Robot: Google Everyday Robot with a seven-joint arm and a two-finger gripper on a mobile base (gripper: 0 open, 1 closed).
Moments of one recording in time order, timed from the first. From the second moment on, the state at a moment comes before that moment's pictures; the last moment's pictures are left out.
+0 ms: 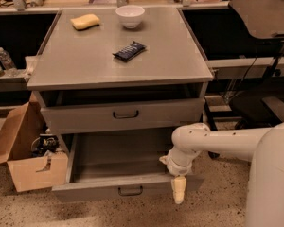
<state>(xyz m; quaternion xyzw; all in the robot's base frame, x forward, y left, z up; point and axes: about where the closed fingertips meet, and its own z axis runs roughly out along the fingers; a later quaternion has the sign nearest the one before) 0.497 -0.127 0.433 -0.76 0.63 0.11 0.05</state>
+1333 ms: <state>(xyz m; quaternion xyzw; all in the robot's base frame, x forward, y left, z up) 0.468 -0.123 0.412 -0.79 0.59 0.14 0.03</state>
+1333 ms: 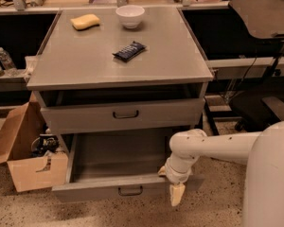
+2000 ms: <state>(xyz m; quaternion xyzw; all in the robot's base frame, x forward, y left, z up) 0.435 -0.127 0.418 -0.80 0.59 0.14 0.03</state>
